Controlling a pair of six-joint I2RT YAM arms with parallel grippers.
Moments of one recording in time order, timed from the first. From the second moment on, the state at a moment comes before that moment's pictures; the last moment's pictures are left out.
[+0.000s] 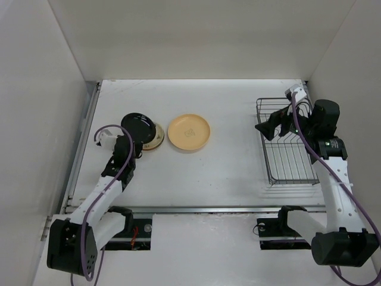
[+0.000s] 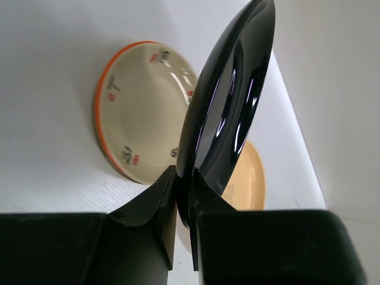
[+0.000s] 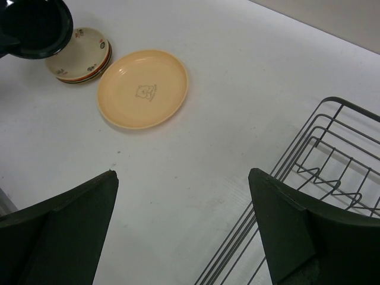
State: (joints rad) left arm -0.23 0.92 0.45 0.03 -0.40 -1.15; right arm -0.06 1.00 1.06 -0.43 -0.74 -0.16
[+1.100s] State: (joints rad) left arm -0.12 1.22 0.49 0.03 -0.23 -1.18; right arm -0.08 1.00 1.06 -0.43 -0.73 -0.16
